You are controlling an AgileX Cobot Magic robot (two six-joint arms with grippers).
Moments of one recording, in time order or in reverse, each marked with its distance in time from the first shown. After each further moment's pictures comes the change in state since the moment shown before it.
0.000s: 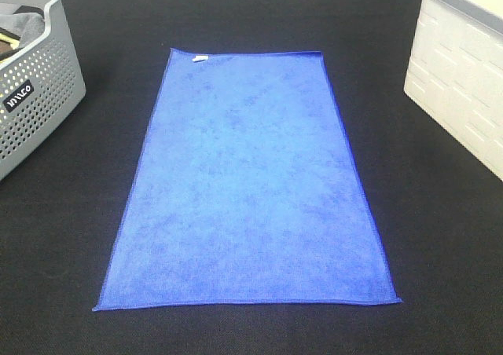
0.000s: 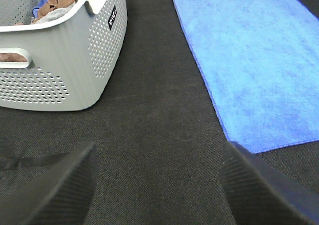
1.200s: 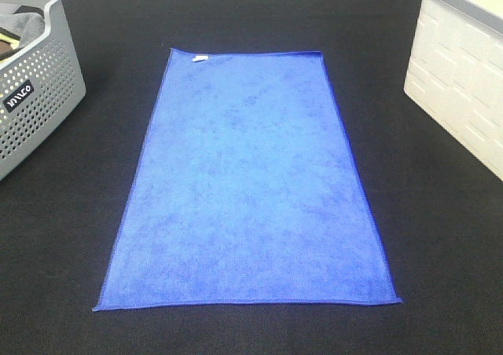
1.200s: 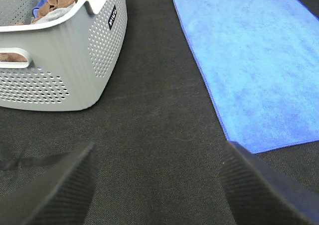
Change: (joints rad) left arm 0.000 0.000 0.000 0.000 0.000 0.000; right arm 0.000 0.000 0.000 0.000 0.000 0.000
